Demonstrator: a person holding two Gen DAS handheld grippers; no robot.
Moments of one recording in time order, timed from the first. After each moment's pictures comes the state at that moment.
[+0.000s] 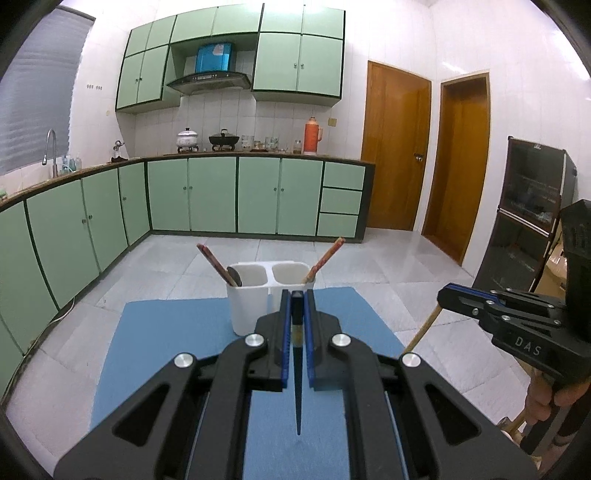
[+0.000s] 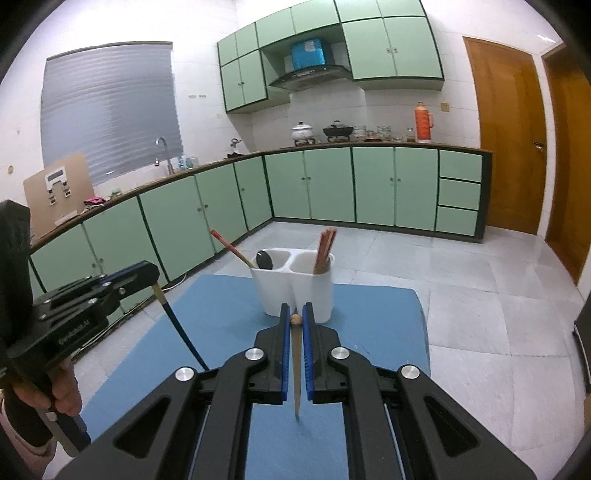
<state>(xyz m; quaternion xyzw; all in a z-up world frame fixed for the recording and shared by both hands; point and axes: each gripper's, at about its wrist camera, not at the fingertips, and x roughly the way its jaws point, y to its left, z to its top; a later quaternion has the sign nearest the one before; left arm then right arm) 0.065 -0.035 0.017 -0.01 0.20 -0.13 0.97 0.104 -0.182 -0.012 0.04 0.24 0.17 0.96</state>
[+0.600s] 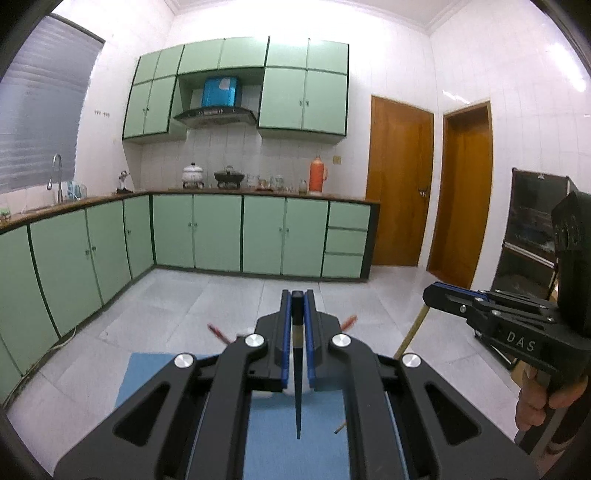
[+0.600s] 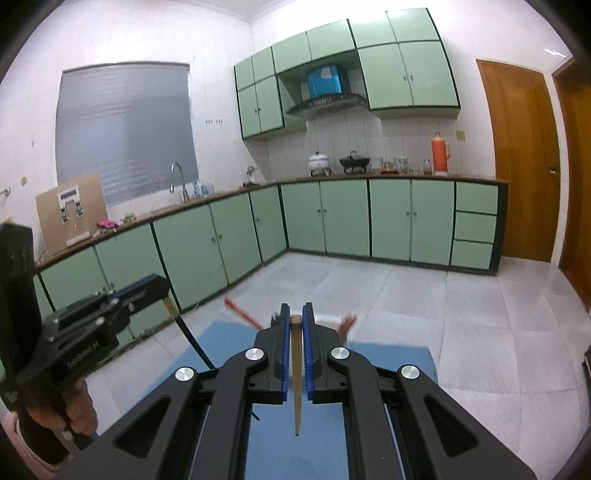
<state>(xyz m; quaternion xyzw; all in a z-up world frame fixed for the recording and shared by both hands) 0.103 -0.035 0.071 -0.02 0.12 -0.12 0.99 0.150 -0.166 0.056 0.05 0.17 0.19 0.97</state>
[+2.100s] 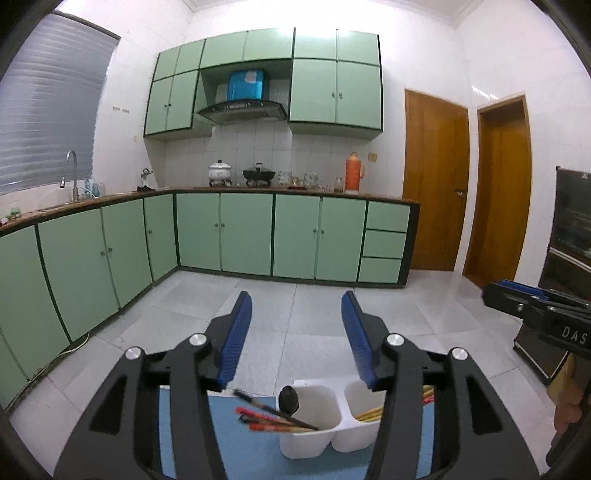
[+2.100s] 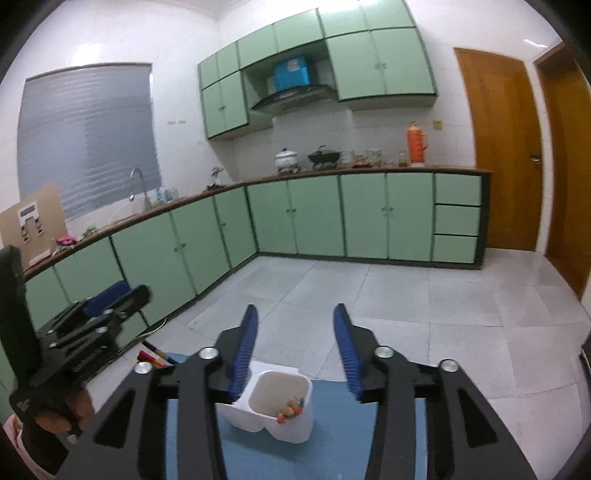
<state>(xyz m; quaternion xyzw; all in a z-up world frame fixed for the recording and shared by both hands) 0.240 -0.002 0.049 -0.02 0.13 -0.06 0.99 0.269 -0.183 0.033 0.06 0.18 0.12 0.97</state>
